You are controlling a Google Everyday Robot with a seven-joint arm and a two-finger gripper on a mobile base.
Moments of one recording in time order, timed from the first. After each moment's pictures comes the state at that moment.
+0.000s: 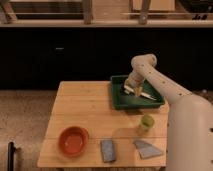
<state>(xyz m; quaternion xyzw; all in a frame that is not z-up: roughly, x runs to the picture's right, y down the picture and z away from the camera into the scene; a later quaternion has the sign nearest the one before) 0.185 0.001 0.928 -0.25 -0.12 -0.23 0.93</state>
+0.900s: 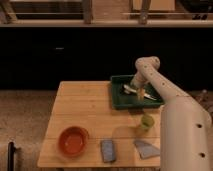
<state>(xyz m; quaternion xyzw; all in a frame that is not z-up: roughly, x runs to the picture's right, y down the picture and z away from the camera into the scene) 0.226 0.014 0.958 -0.28 -0.06 -0.07 0.96</state>
